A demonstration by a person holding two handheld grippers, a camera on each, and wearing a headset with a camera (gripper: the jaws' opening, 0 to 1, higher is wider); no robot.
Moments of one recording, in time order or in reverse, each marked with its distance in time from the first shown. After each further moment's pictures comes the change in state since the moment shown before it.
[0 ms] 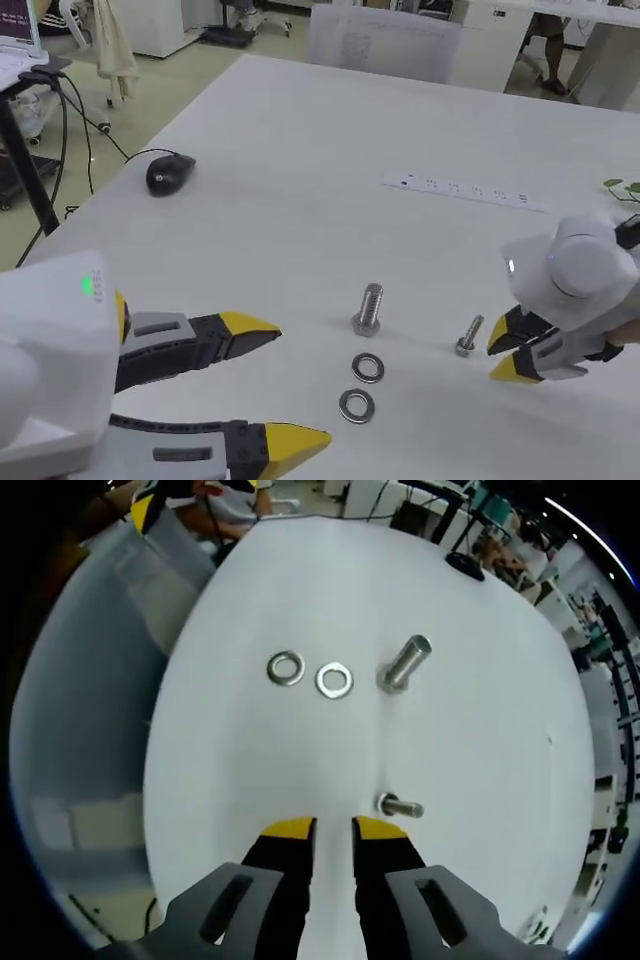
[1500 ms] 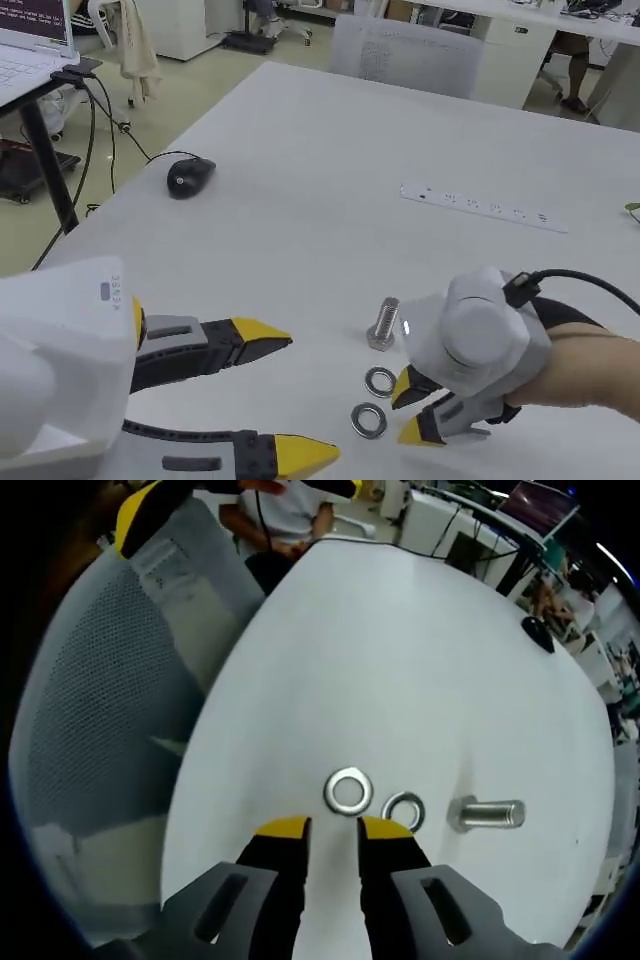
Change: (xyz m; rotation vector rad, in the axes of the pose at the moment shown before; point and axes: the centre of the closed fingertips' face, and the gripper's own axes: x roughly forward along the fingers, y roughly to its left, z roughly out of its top) left arm -0.006 0.004 -0.001 0.004 -0.004 0.014; right arm 0.047 0.044 0.097 -0.174 -0.091 0.129
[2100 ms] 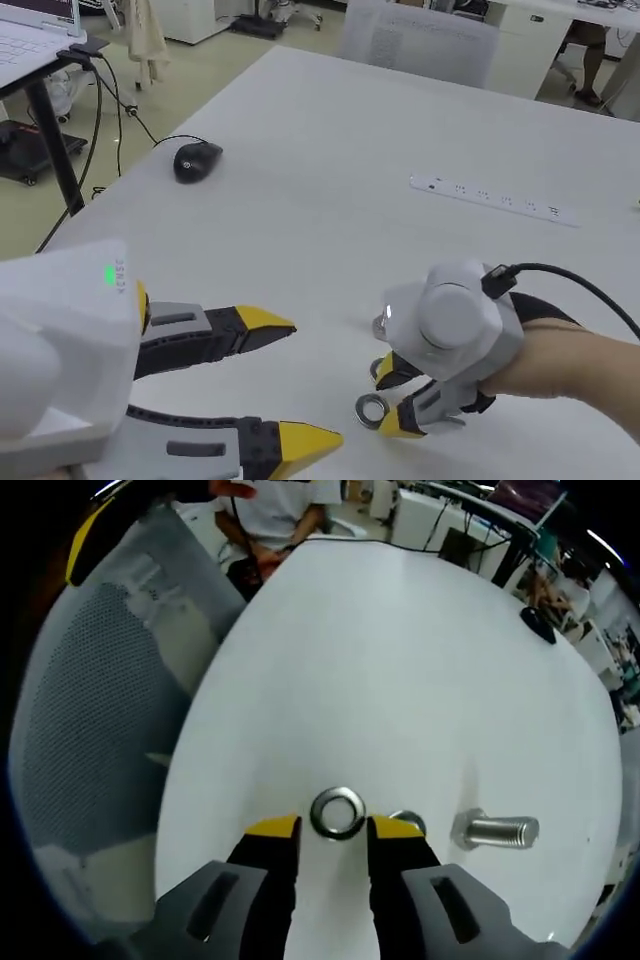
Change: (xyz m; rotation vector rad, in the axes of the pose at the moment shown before) left arm 0.001 0.002 -0.002 -0.019 -0.004 0.011; right arm 0.017 -0.004 0.007 0.051 -0.015 0.017
